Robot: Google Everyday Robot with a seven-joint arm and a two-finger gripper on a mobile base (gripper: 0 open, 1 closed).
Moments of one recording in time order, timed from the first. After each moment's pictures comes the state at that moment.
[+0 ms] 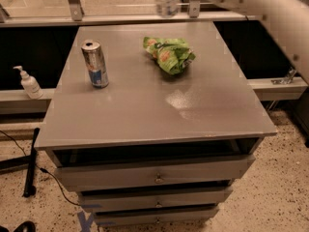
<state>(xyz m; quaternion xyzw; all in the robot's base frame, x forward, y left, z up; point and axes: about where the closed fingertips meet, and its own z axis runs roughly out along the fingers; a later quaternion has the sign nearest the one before) 0.792 -0.039 1.079 -0.30 0.66 0.14 0.67</state>
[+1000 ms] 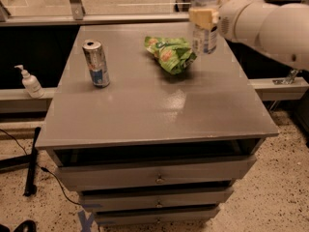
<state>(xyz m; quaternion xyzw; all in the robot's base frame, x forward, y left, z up) 0.696 -0.156 1.019 -0.19 0.73 0.08 0.66</state>
